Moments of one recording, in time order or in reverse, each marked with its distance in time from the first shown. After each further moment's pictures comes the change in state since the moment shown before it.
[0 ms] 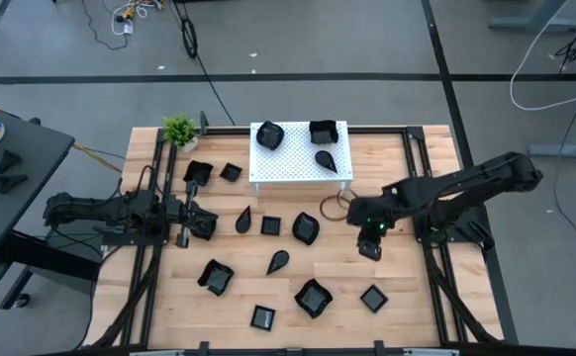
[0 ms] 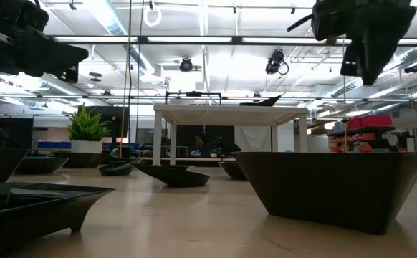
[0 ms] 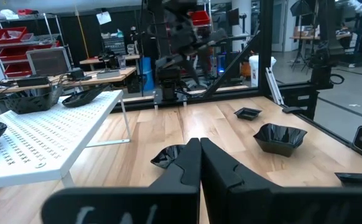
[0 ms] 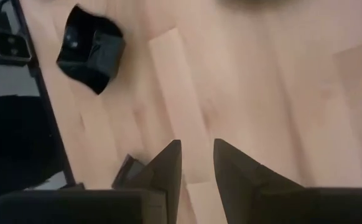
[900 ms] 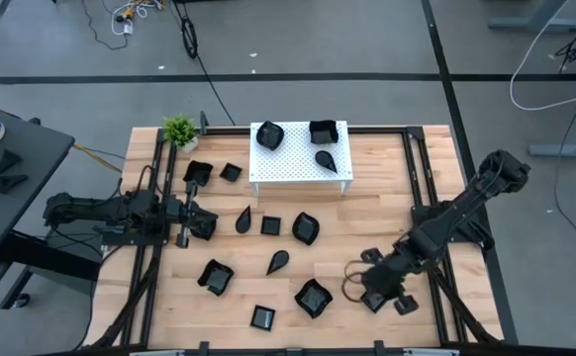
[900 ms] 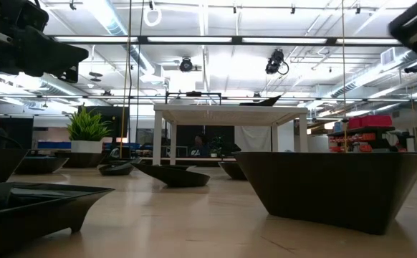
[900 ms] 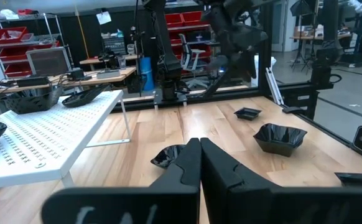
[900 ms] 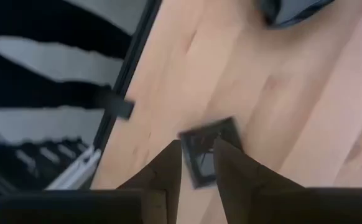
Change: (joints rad) left arm 0.000 0.000 0.000 0.000 0.000 0.000; right arm 0.465 0.105 0.000 0.171 -0.001 -0.244
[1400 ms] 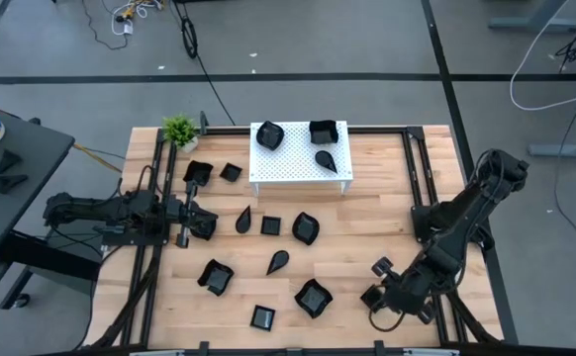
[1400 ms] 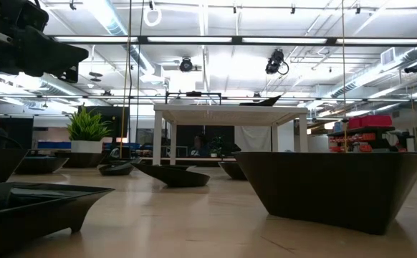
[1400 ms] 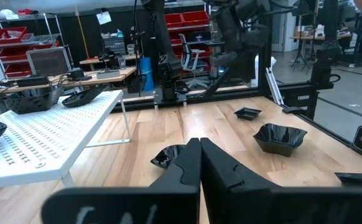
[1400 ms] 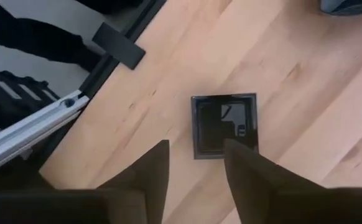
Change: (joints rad) left arm 0.000 0.000 0.000 0.000 0.000 0.000; right arm 0.184 0.002 0.000 -0.070 0.156 -0.118
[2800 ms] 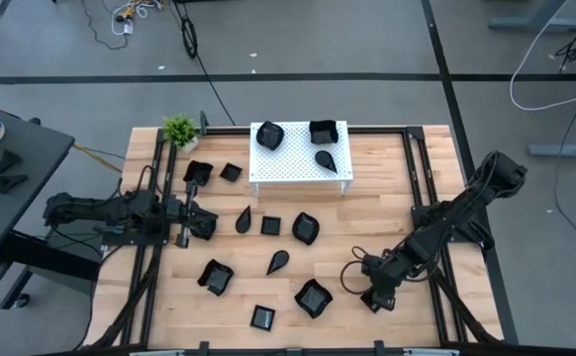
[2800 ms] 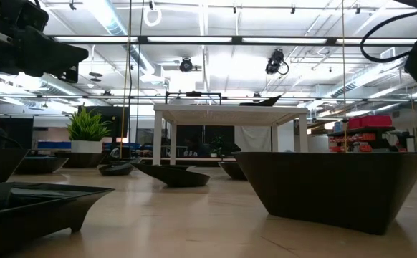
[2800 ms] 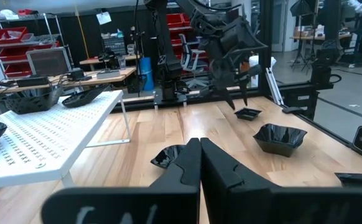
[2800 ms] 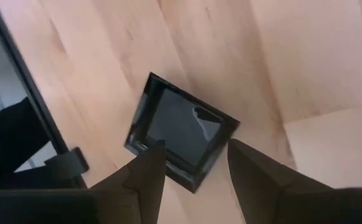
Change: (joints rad) left arm 0.000 0.000 0.000 0.000 0.000 0.000; right arm -0.163 0.043 -0.278 0.316 -0.085 0.933
